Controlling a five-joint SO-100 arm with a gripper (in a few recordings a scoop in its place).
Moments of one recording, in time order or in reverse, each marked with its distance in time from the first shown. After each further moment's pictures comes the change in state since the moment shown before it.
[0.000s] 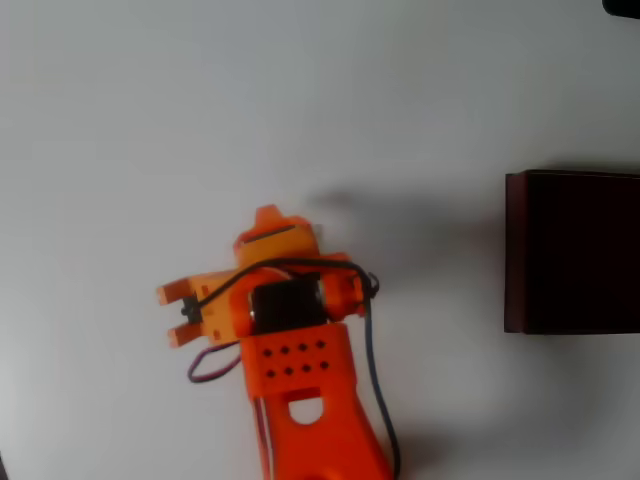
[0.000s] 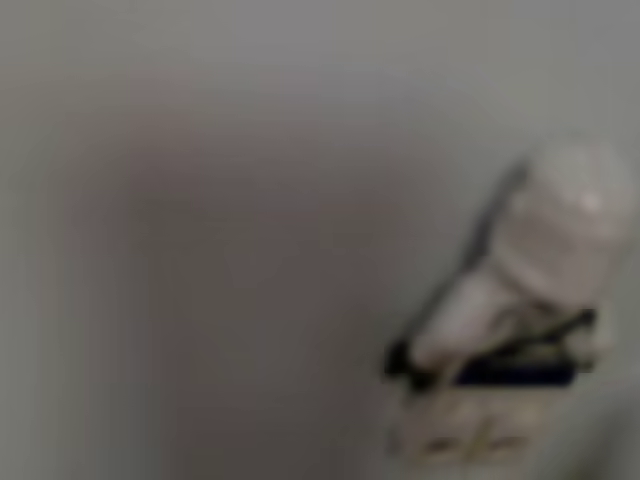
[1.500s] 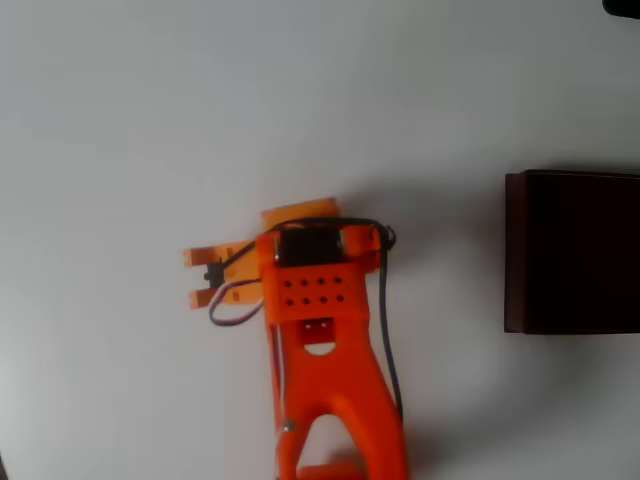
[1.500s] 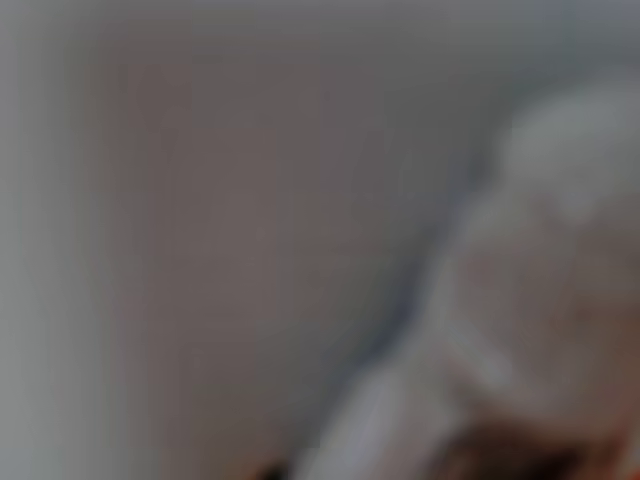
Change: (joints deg) arm 3.9 -16.5 -7.3 -3.3 1.1
